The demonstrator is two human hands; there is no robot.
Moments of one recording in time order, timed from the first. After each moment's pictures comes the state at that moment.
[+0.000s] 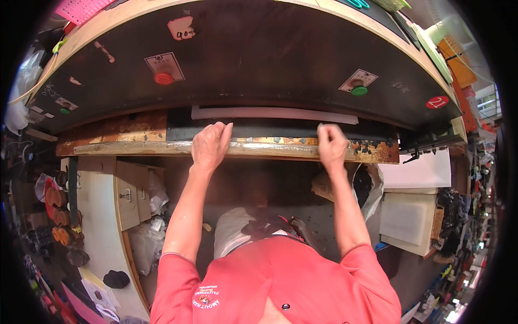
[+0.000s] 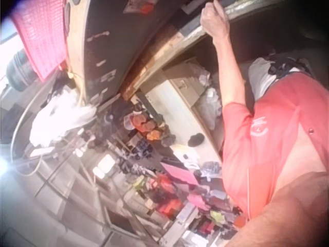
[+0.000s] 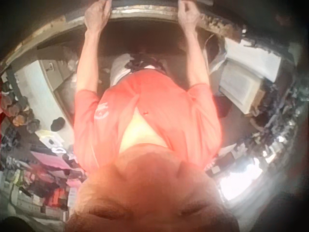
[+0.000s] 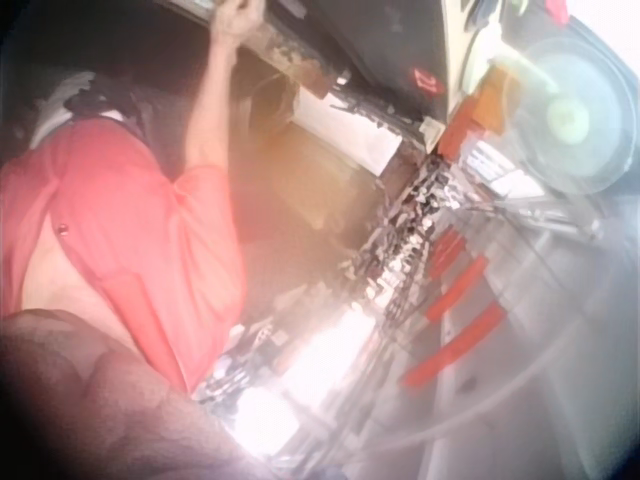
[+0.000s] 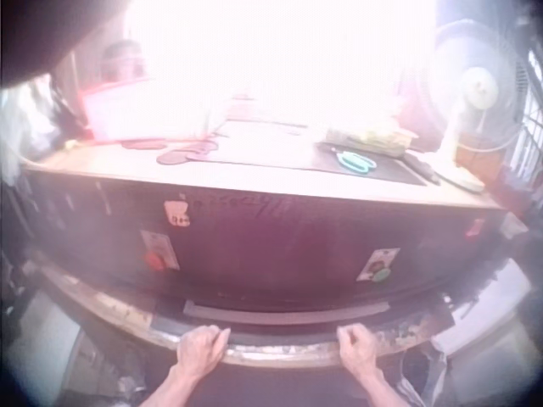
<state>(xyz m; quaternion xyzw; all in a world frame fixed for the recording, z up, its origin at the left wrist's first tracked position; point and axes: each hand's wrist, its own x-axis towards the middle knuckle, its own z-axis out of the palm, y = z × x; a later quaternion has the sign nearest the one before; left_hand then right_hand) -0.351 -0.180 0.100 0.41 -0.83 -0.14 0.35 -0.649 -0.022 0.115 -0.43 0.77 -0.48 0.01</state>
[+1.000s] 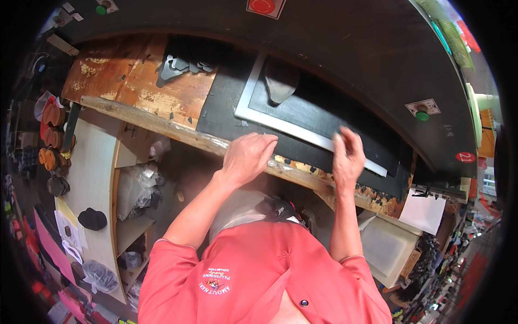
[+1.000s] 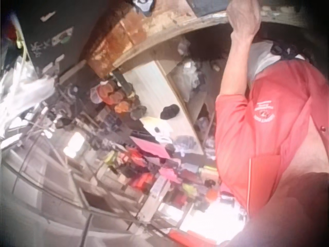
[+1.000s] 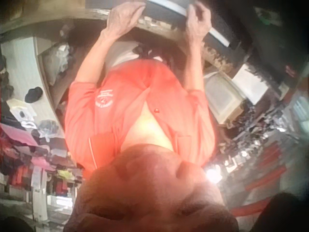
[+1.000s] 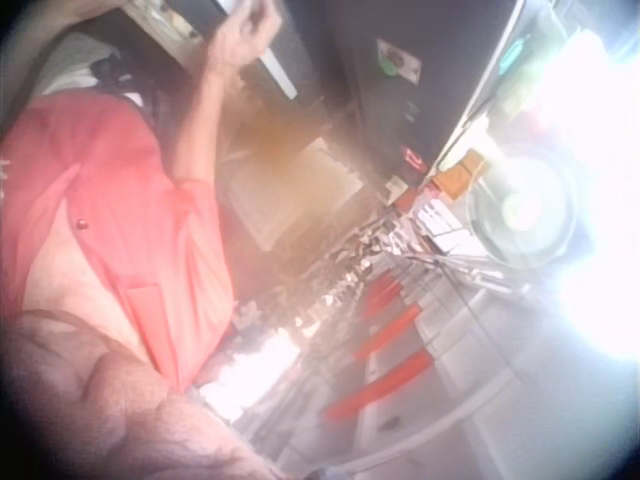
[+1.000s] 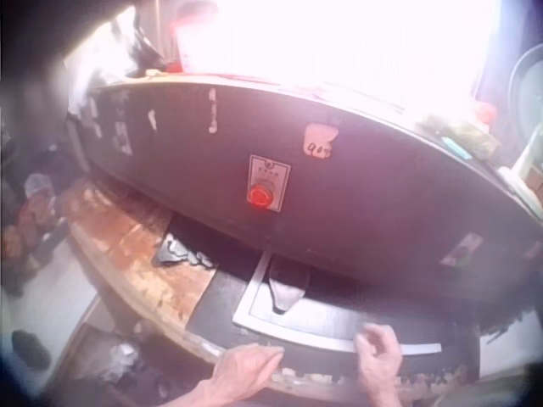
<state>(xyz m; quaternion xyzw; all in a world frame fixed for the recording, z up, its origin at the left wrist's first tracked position) -0.283 -0.078 0.107 0.37 -0.80 -0.26 0.40 -0.545 -0.011 0.124 -0.48 0.70 -0.50 0.16</state>
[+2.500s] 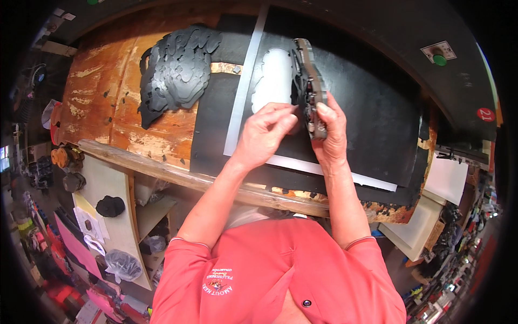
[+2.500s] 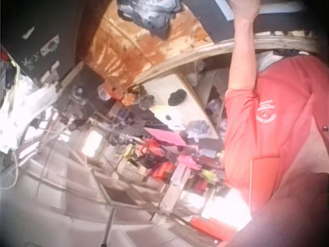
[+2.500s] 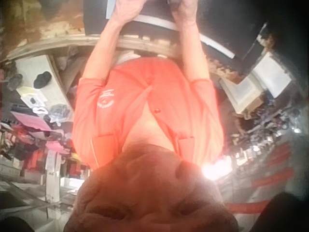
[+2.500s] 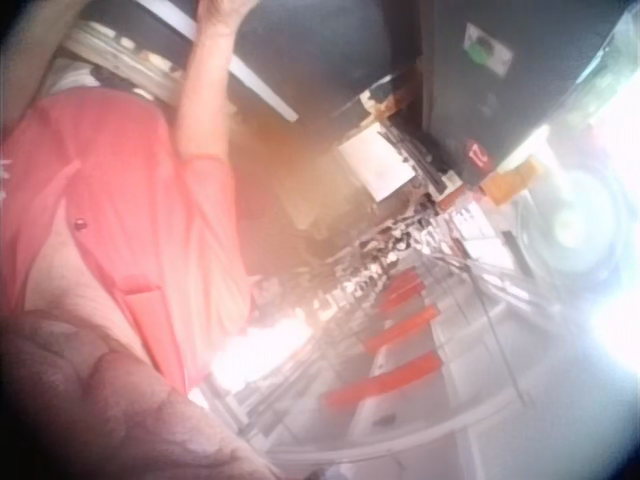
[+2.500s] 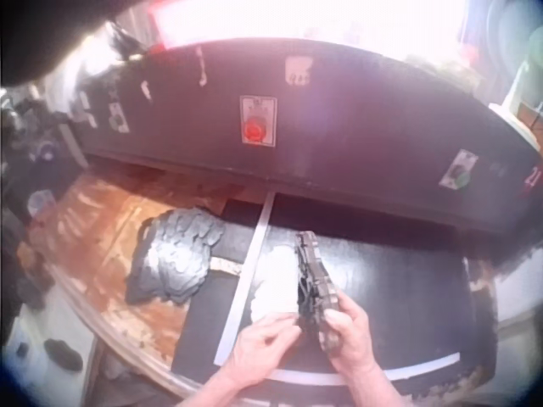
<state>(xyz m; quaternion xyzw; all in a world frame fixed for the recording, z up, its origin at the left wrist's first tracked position) -0.301 -0.046 0.140 0.38 -0.54 -0.67 0.34 -0.475 -0.005 0.137 -0.20 0.42 -0.68 0.57</state>
